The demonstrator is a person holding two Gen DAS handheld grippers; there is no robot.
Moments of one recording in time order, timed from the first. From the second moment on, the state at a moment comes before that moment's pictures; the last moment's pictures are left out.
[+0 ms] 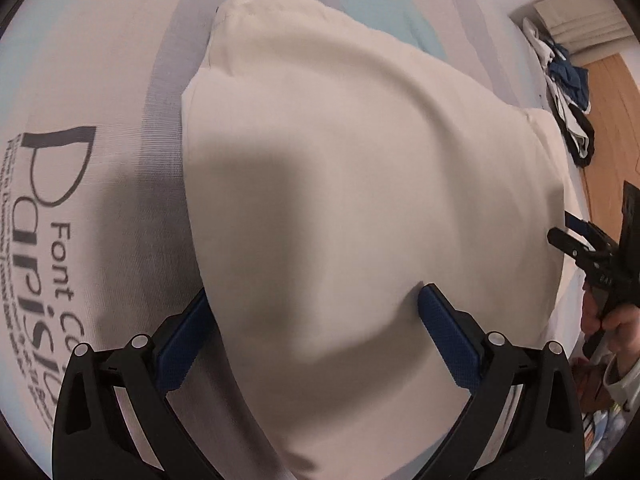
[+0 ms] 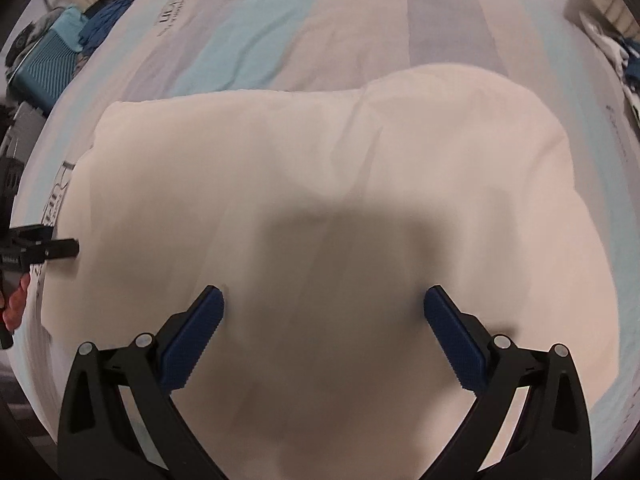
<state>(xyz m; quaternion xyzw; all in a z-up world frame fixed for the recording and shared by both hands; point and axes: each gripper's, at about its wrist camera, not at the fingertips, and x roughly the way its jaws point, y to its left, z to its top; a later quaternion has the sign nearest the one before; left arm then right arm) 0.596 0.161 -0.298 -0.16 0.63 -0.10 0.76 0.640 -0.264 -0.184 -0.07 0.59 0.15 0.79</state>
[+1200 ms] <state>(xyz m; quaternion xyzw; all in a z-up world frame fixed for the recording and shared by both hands) 0.620 0.137 -0.295 -0.28 0.61 -0.20 0.72 0.645 -0.255 -0.208 -0.07 0.58 0.14 0.80</state>
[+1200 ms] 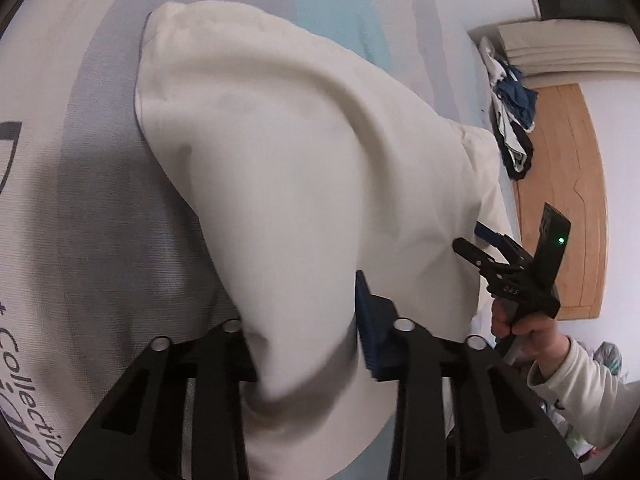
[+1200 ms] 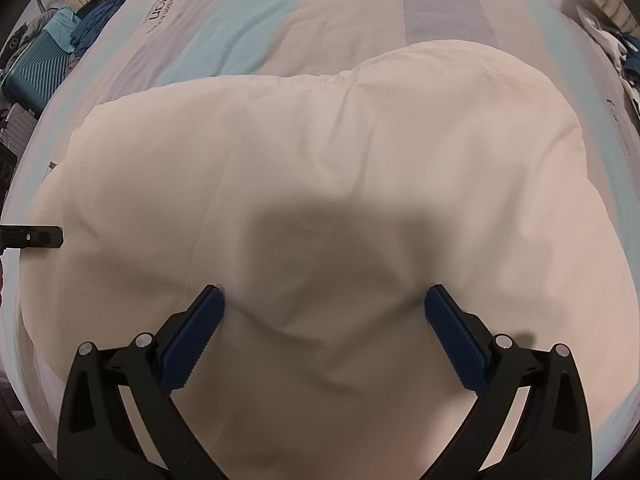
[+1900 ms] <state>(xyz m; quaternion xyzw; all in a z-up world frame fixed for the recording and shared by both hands) 0.611 0.144 -0.304 -0.30 0.60 -0.20 0.72 0.649 -0.252 -0.210 -0.08 0.58 0.15 0.79</state>
